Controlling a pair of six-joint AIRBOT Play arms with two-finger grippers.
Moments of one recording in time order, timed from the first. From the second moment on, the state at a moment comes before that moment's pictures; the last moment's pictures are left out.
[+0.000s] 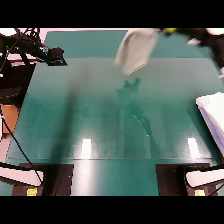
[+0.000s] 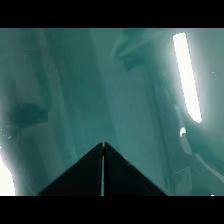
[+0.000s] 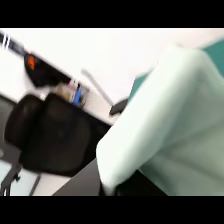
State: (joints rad) left arm -0.01 -1.57 1.87 1.10 -1.40 -1.43; right arm 0.02 -1.57 1.89 -0.48 0.81 1.51
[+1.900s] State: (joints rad) left arm -0.02 -1.57 1.87 1.05 -1.47 -1.49; right arm -1.33 -1.37 1.58 -1.46 1.74 1.72
